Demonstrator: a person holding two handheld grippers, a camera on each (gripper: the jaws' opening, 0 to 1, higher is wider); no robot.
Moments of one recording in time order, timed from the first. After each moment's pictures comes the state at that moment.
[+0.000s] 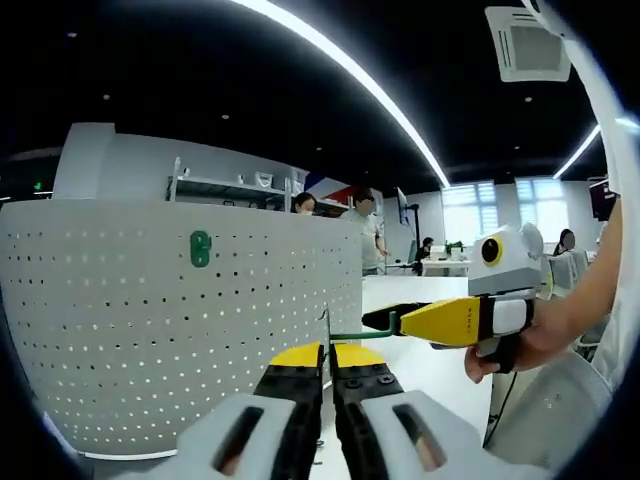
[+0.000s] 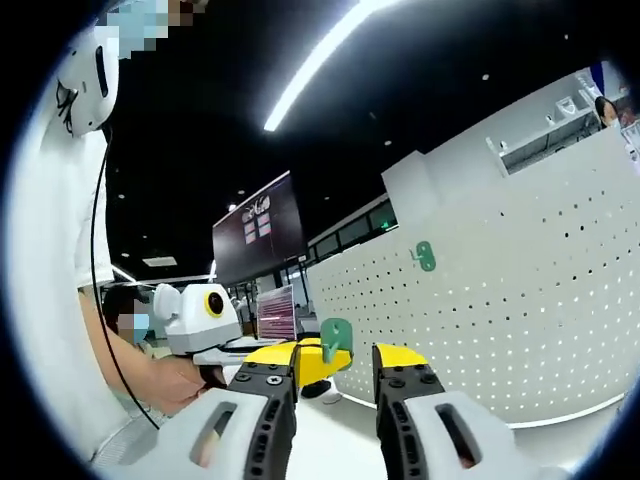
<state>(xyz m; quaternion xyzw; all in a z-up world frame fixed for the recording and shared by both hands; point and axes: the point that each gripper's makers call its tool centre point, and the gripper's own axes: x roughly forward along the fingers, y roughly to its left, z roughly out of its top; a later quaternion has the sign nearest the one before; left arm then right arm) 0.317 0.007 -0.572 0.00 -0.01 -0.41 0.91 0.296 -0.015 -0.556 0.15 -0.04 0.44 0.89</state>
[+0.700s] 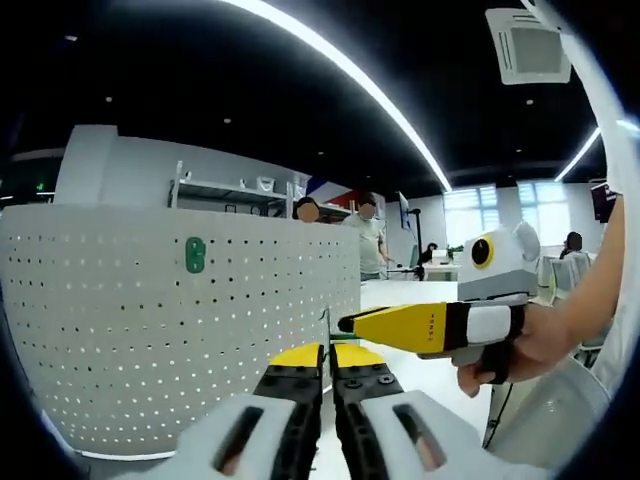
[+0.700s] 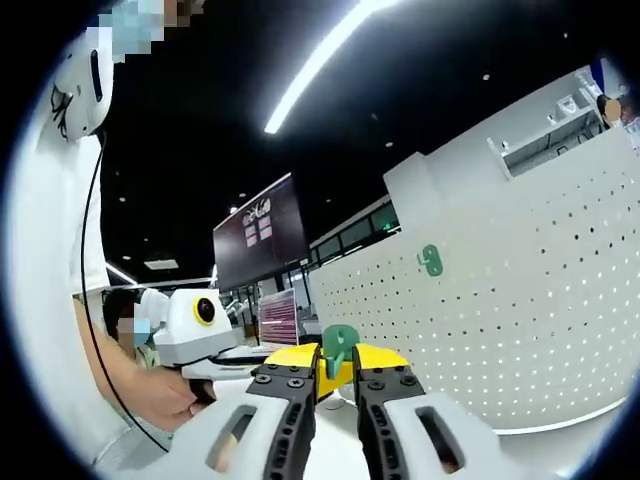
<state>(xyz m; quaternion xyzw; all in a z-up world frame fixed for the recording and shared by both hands) 0.311 -0.004 -0.566 -0.01 -0.02 -0.41 0.91 0.301 -0.005 -0.549 0.15 -0.04 0.44 0.89</state>
